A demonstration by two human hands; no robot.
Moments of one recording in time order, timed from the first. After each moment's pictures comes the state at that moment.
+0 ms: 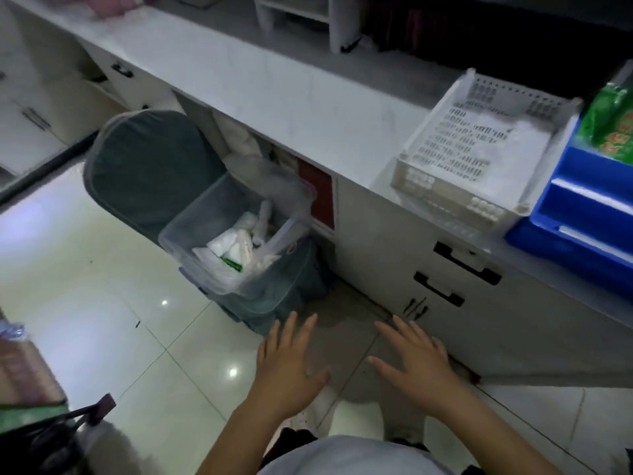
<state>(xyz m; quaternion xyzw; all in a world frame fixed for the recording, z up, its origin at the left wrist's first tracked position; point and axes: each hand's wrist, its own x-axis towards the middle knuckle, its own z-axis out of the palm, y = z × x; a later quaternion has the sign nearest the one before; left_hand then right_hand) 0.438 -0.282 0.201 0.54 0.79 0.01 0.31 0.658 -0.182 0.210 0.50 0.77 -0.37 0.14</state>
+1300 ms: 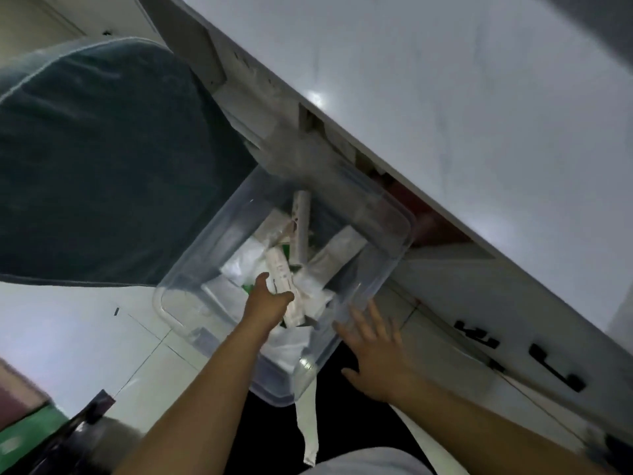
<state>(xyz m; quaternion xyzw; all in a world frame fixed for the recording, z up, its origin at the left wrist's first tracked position) 0.035 -0.005 0.007 0.10 0.79 0.18 0.57 0.273 0.010 0.028 0.34 0.81 -0.29 0.37</state>
